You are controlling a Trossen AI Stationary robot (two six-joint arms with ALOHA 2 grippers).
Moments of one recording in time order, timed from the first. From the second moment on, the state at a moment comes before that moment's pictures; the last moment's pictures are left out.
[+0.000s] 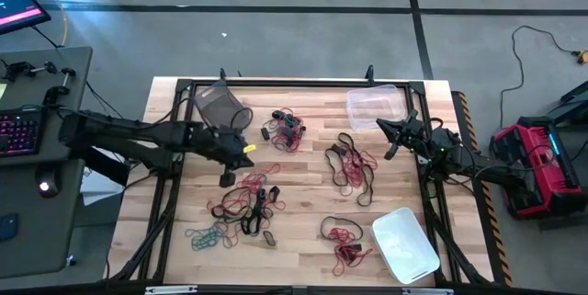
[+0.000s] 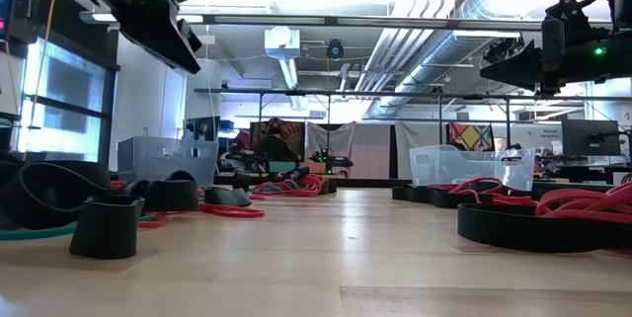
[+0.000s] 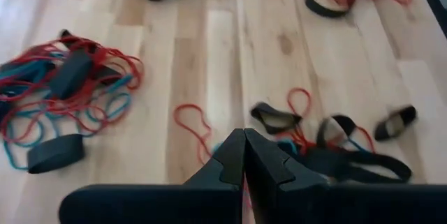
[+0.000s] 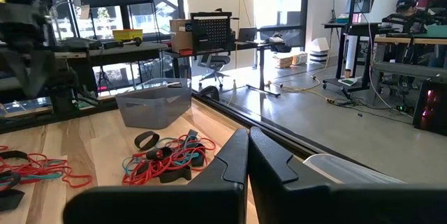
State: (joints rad) left arm -0.03 1.06 0.72 -0.46 0.05 -0.02; right arm -0.26 0.02 0.01 0.05 0.31 0.02
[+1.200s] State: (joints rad) left arm -0.75 1.27 0.75 -0.63 0.10 -0.88; right arm -0.26 0.02 0.01 0.05 0.31 0.02
